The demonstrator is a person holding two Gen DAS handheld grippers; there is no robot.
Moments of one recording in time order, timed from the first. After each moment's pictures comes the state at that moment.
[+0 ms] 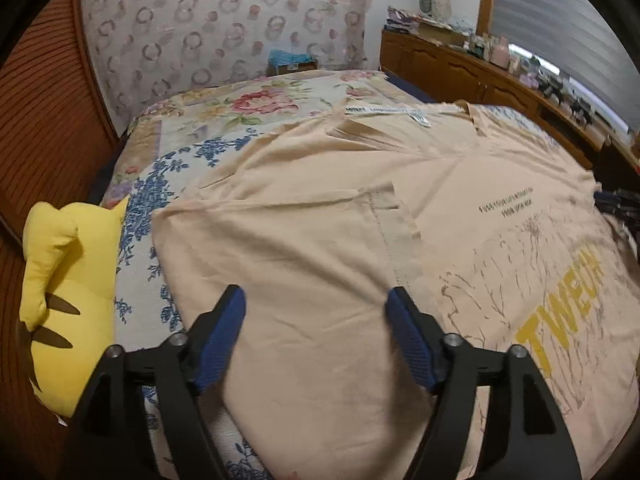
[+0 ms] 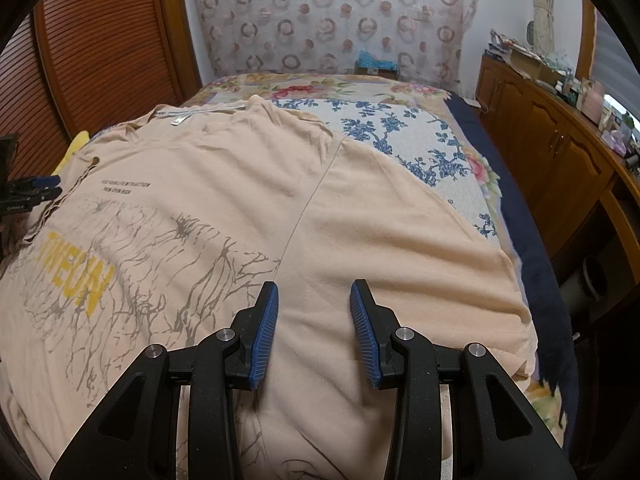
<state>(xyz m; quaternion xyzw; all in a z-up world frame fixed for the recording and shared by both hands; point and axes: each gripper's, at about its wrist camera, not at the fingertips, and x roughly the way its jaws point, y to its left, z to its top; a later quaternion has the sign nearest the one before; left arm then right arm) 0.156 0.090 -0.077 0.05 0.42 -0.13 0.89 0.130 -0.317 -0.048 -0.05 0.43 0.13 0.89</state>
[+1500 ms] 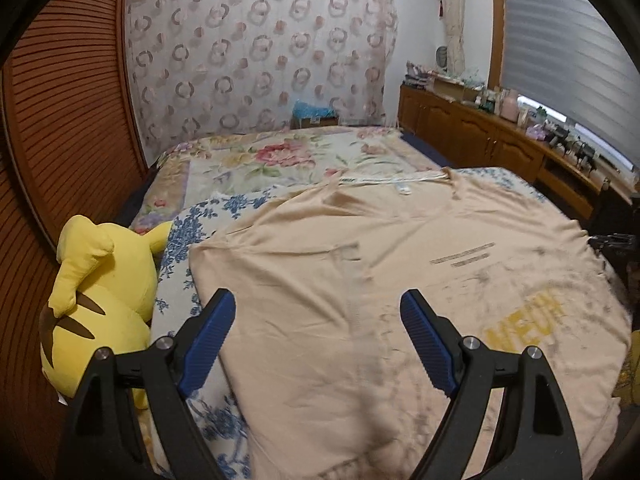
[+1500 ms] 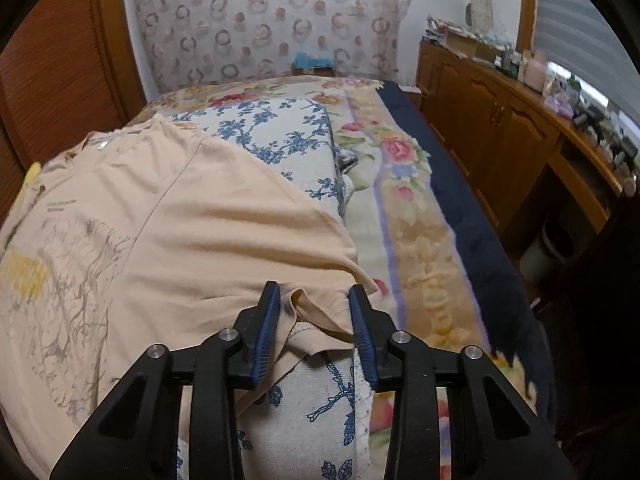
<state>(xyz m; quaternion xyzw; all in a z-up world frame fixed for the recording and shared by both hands) 0.097 0.081 -0.019 0.01 0.33 -0.09 0.94 0.117 -0.404 -0.042 -0.03 0.42 0.03 0.91</state>
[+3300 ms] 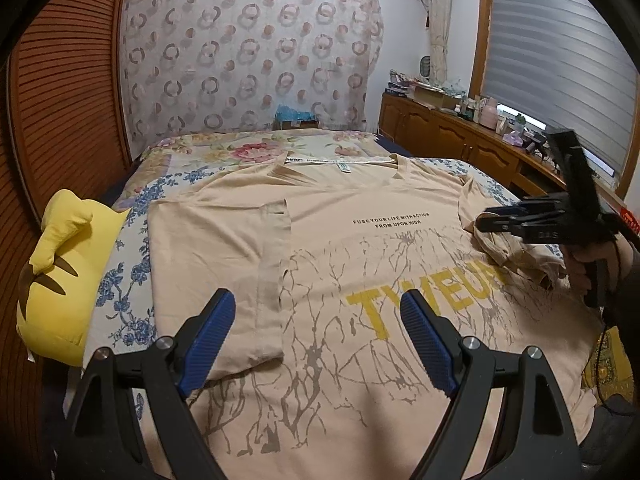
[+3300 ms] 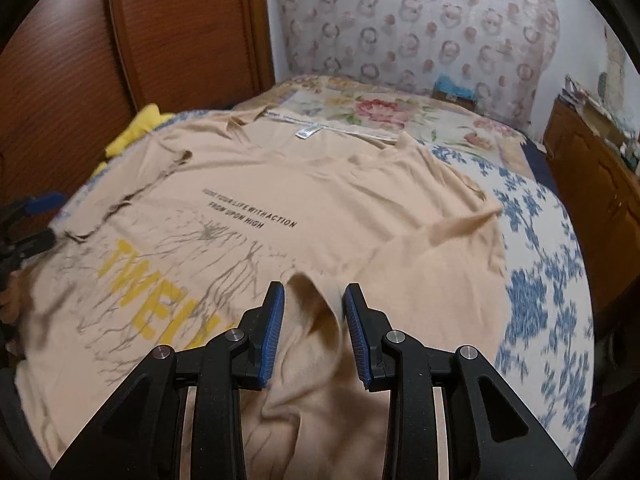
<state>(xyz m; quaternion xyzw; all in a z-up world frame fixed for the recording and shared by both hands) 0.032 0.027 -0.037 -0.02 0.32 -0.11 0.94 0.149 -0.184 -0.034 -0.11 0.41 0.24 0.87</state>
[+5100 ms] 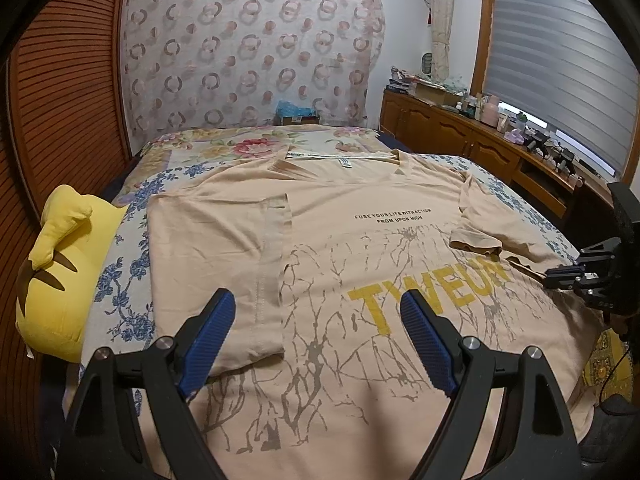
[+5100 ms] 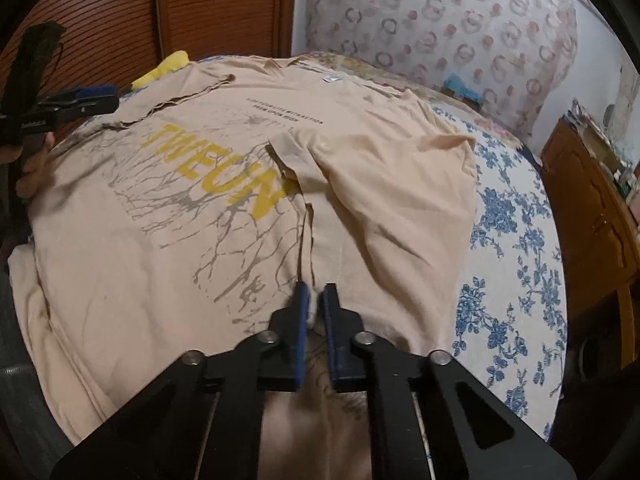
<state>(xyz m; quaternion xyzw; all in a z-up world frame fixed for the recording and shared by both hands) 0.036 0.027 -0.038 -0.02 0.33 -0.11 0.94 0.041 -0.226 -0.049 -0.18 0.42 0.25 0.85</state>
